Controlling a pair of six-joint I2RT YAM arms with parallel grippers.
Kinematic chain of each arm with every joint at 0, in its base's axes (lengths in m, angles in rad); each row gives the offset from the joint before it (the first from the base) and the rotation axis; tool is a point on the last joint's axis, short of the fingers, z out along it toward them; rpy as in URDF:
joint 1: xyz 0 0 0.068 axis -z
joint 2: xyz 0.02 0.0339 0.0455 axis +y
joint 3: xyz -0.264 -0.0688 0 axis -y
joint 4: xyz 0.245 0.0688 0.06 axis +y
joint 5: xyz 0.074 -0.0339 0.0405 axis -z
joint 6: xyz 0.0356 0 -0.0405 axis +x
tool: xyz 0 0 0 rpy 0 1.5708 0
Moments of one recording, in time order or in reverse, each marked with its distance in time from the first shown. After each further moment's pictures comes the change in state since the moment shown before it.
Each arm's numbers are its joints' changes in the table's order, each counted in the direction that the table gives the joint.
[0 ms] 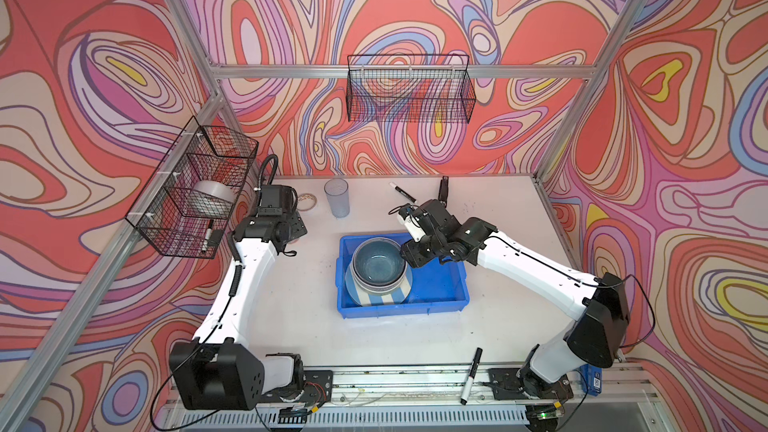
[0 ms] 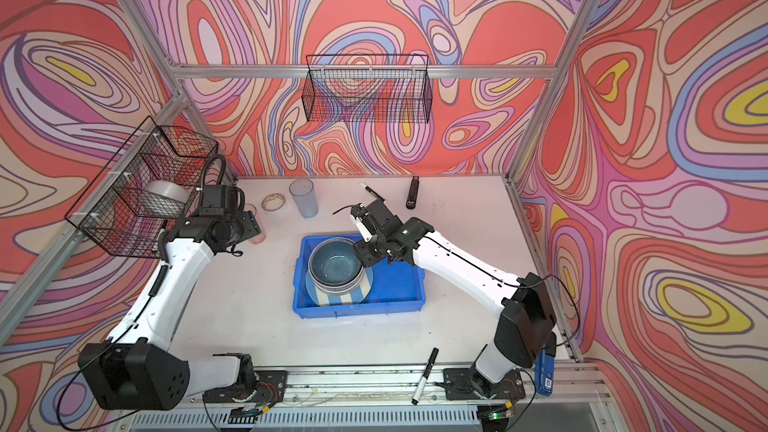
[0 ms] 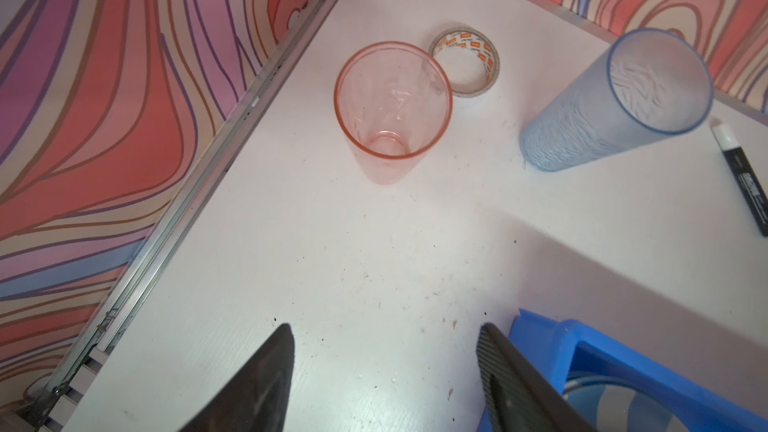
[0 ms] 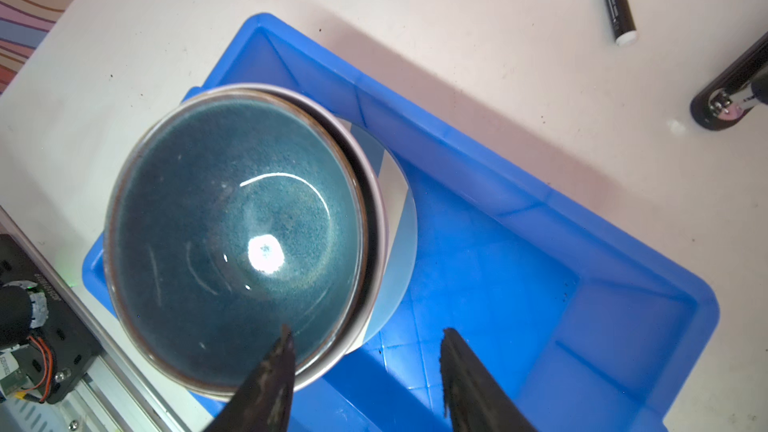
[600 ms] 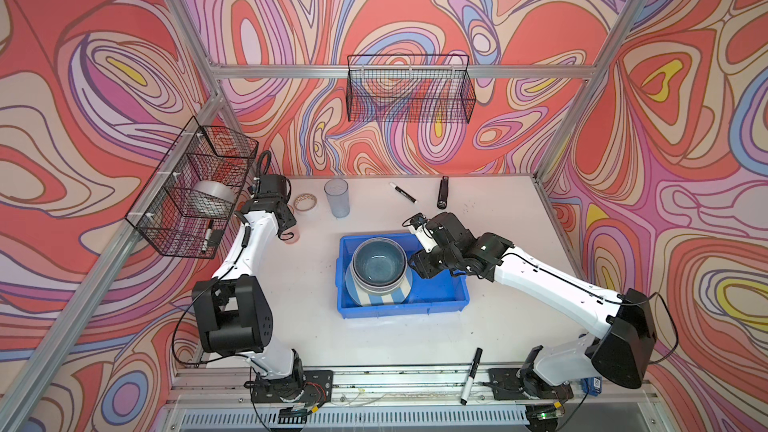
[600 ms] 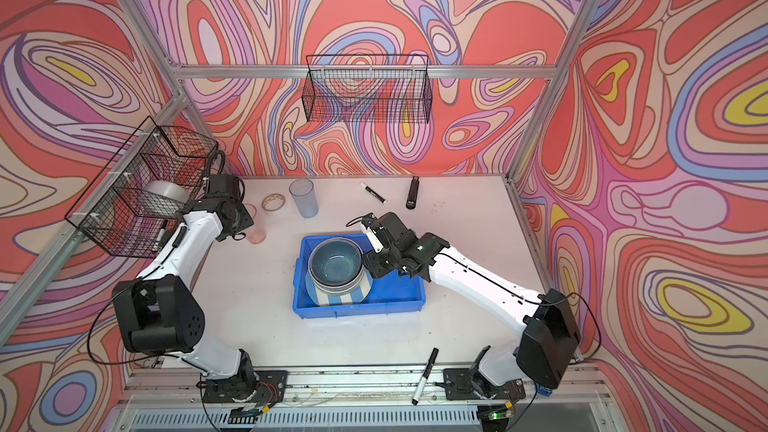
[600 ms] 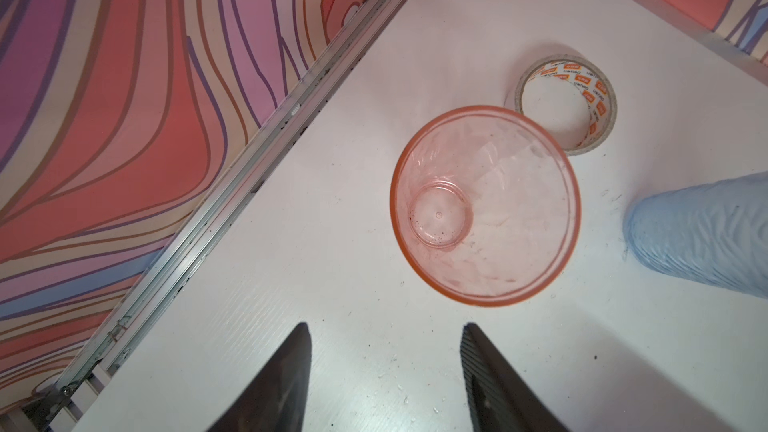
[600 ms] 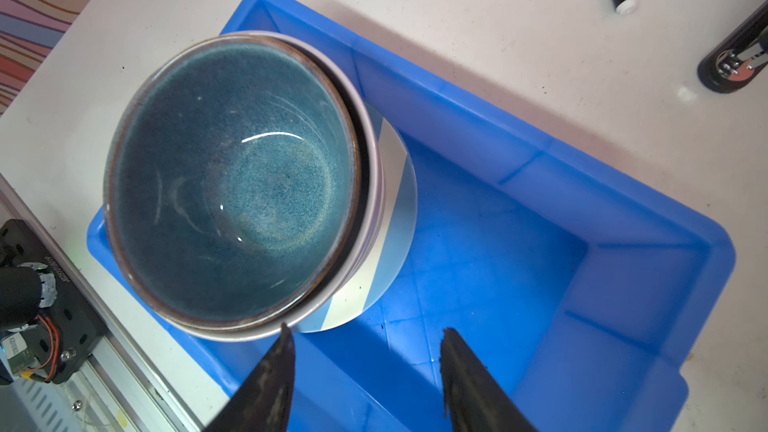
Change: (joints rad) left arm -0.093 0.284 0.097 -0.095 -0.068 -0.019; right arm 0.002 -0.135 -0.187 -0.090 -0.018 0.022
